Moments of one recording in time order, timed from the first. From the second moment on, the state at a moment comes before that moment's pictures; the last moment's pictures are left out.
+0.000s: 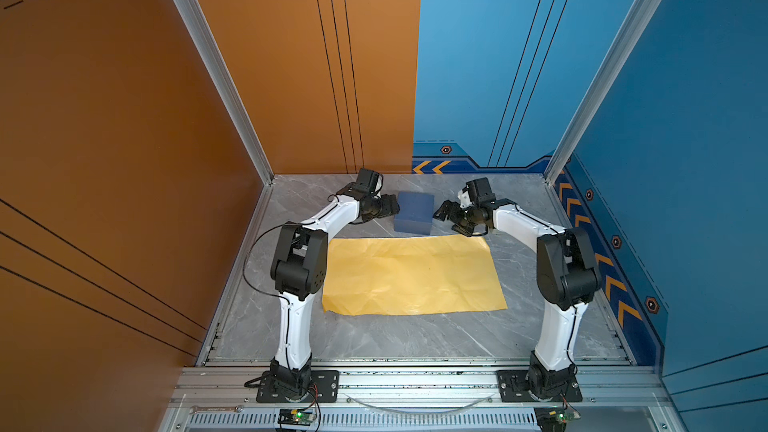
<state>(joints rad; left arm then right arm) -0.34 2.15 1.71 -0.47 0.25 -0.50 0.28 2.00 1.46 -0.40 -0.41 0.68</state>
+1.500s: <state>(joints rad) -0.35 2.24 1.72 -0.28 0.39 -0.63 0.39 2.19 1.78 -0.53 -0.37 0.68</state>
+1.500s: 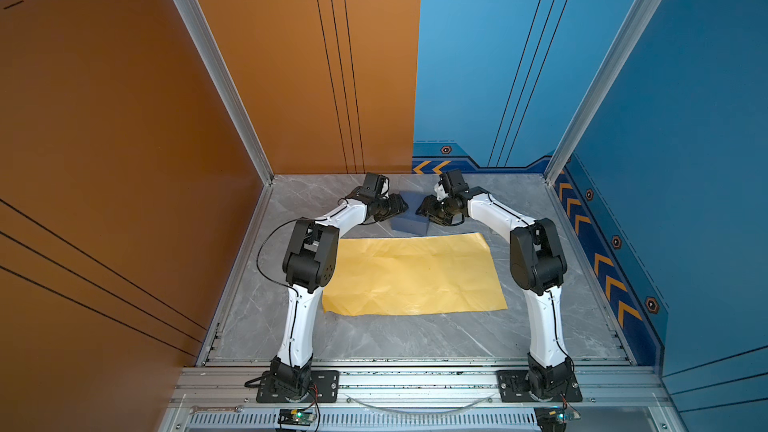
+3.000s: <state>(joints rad) -0.39 2.12 1.66 -0.47 0.45 -0.43 0.42 1.54 1.12 -0.43 -0.31 0.79</state>
